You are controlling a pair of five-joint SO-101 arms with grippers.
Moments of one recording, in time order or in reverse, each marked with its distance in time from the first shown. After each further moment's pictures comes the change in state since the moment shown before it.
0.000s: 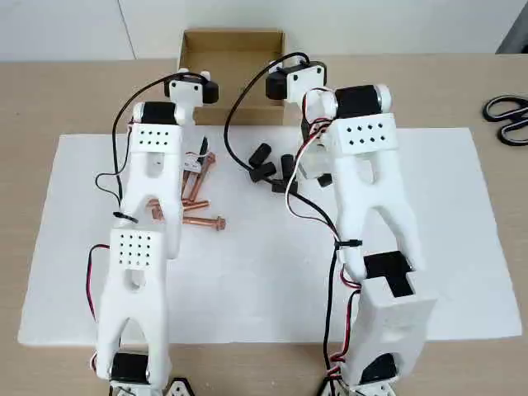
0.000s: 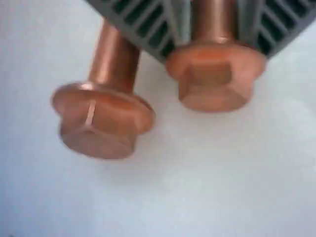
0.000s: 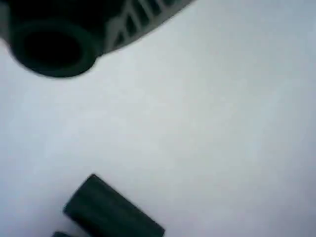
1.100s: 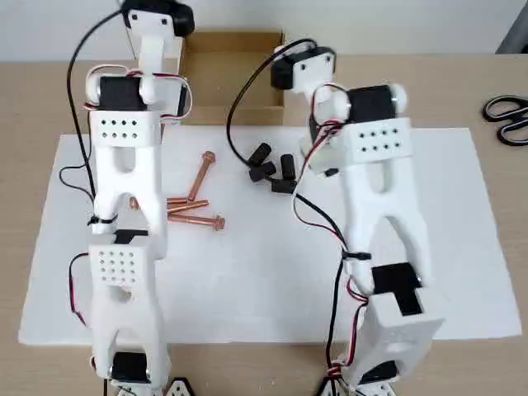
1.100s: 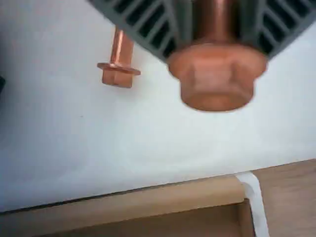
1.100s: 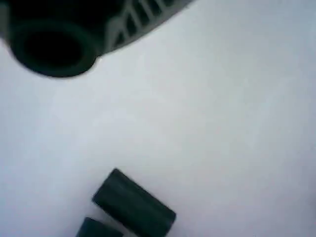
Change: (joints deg) left arm -0.7 -22.8 -4.0 0.0 0.1; right arm 1.6 -6.7 0.0 0.2 0.0
